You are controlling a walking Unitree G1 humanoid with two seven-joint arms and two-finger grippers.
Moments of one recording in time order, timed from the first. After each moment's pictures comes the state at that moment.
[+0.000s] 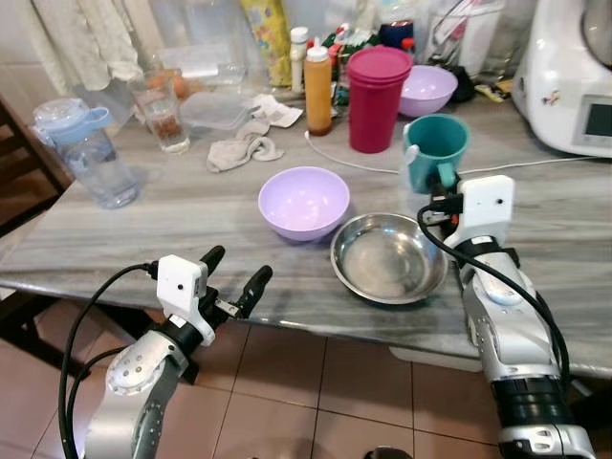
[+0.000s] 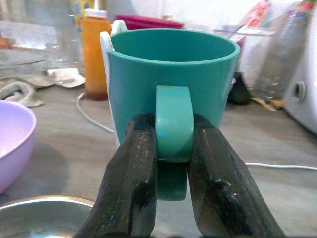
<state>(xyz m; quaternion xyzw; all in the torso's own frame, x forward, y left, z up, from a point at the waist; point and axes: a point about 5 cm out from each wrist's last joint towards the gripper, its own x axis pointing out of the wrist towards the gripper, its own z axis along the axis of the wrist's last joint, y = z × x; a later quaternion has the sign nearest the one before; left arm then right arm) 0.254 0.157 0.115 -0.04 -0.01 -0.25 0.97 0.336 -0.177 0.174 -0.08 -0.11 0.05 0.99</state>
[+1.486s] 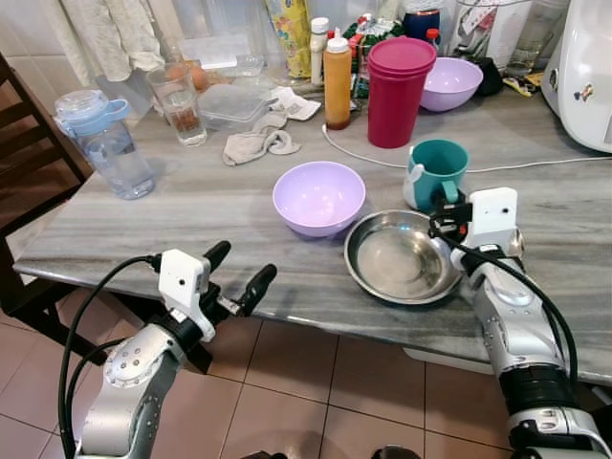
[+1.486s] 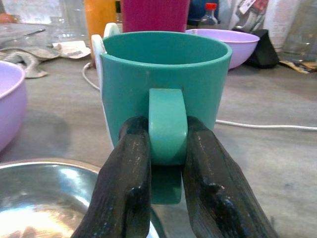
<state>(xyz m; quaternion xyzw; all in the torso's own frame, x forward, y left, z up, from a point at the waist) 0.257 0.155 0.121 -0.04 -0.02 -0.28 0.96 0.343 -0.200 0.147 -0.06 -0.06 0.07 0.99</state>
